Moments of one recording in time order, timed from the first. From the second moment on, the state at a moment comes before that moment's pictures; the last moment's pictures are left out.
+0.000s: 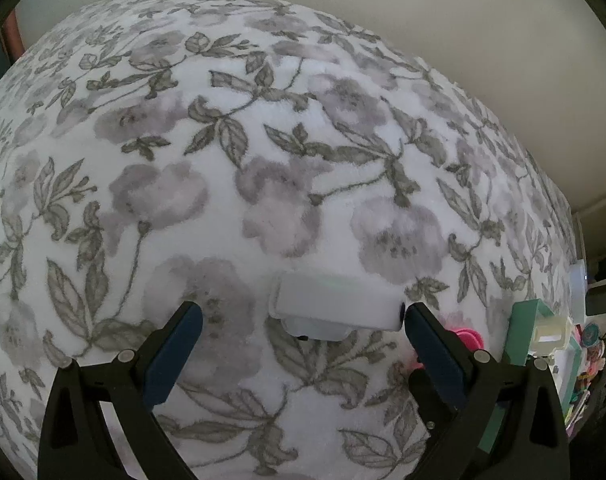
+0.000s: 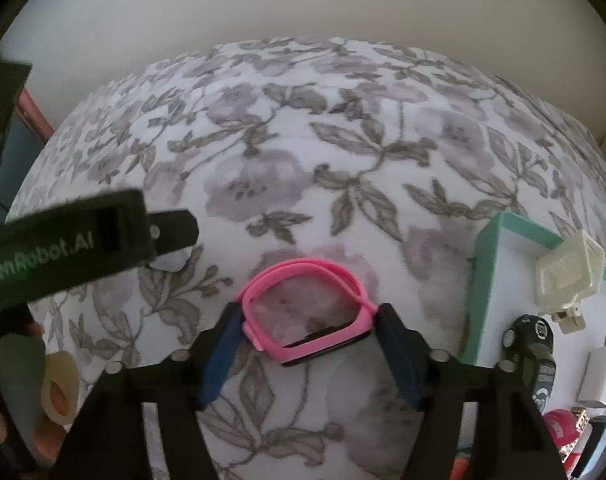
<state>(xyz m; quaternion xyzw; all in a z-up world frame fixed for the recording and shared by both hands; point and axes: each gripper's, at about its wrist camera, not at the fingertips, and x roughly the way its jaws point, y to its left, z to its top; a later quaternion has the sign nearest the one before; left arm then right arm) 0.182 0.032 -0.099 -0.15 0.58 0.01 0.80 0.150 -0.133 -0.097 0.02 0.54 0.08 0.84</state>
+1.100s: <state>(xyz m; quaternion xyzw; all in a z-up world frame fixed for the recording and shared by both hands) 0.169 0.049 -0.061 -0.20 0.55 0.01 0.81 0.142 -0.139 -0.080 0.06 0.53 0.08 0.84</state>
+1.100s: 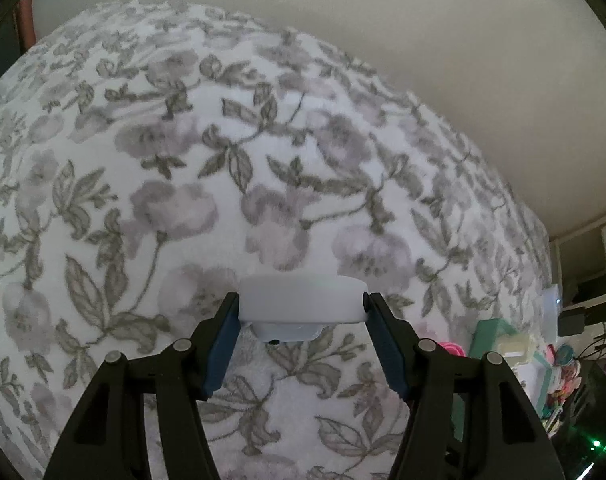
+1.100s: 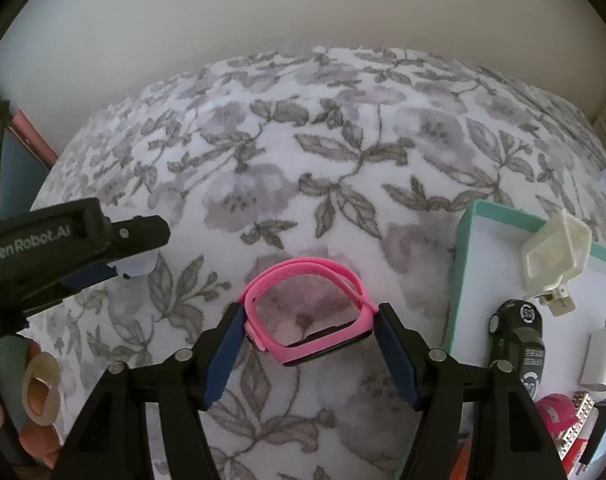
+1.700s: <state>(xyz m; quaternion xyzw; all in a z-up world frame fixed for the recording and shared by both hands) 0.142 0.012 0.037 -0.16 0.45 -0.02 0.88 0.113 -0.200 -0.016 0.13 0.49 0.01 0.86</state>
